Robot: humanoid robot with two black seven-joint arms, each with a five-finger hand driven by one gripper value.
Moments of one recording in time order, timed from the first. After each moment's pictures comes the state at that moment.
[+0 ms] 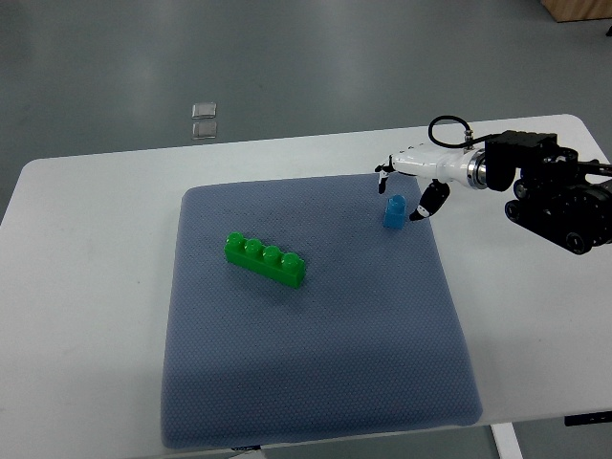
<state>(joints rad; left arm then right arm) -0.02 0.00 -0.10 -0.15 0.07 0.00 0.01 1.08 -0.36 0.06 0.74 -1.52 0.06 0.30</state>
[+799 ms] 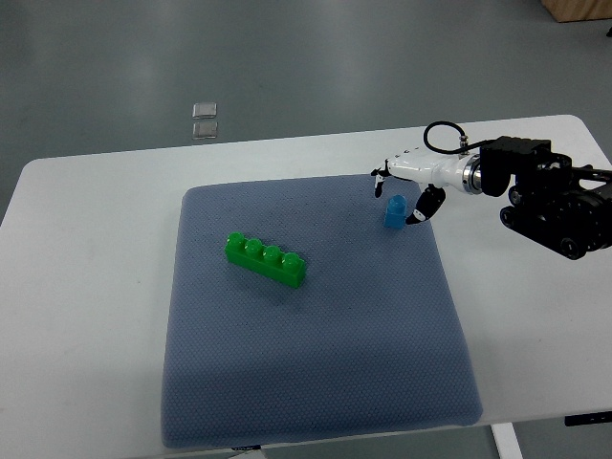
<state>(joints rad) -0.02 0.00 -0.10 -0.15 0.07 0.00 0.01 1.07 -0.35 0.05 0.73 -1.52 0.03 0.30</state>
